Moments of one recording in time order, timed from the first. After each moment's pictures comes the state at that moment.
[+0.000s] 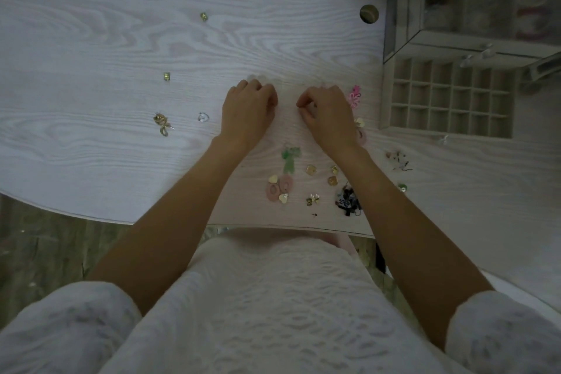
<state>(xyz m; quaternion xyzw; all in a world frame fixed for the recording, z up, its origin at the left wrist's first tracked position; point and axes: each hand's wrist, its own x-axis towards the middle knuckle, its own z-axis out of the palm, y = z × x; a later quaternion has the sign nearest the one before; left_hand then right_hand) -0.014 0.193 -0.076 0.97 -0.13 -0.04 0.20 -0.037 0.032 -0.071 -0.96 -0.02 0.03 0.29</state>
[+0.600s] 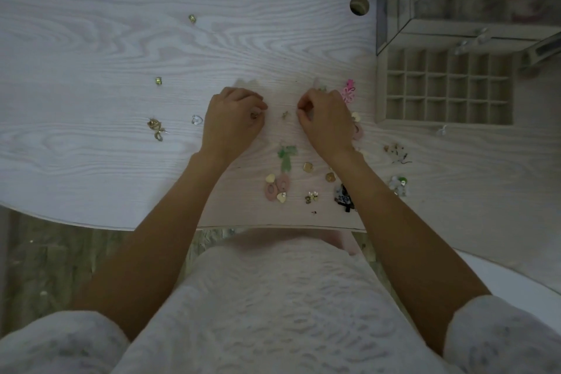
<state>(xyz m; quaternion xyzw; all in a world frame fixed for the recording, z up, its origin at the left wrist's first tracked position) -0.029 0.213 -0.073 0.95 -0.17 -0.01 0.27 -0.049 0.035 -0.073 -0.96 0.04 0.02 0.26</state>
